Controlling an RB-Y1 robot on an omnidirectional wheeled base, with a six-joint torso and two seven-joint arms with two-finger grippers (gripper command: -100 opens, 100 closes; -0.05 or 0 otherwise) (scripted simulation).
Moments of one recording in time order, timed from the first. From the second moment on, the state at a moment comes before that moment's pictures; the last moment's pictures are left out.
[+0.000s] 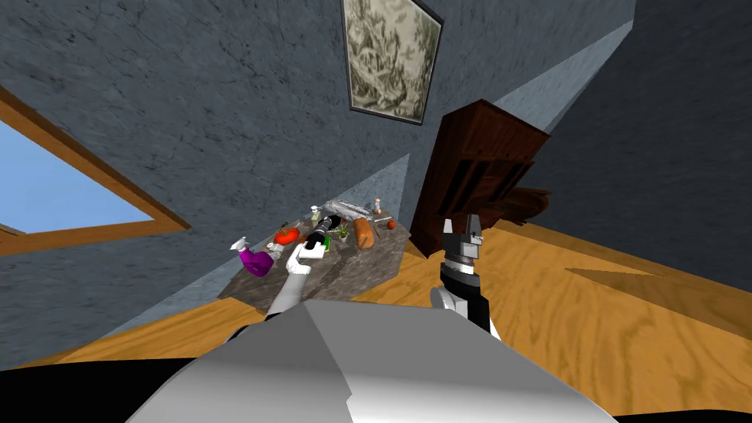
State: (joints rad) left arm -0.20 0.20 0.27 -1.47 -0.24 0.15 -0.61; right arm 0.45 0.02 0.03 -2.27 -0.11 -0.58 0.10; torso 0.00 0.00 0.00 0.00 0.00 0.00
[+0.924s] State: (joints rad) left arm -0.37 0.17 0.49 -1.27 -0.26 0.07 -0.56; right arm 0.45 0.02 0.03 -2.27 -0.11 -0.58 0.10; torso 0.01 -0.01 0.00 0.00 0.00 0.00
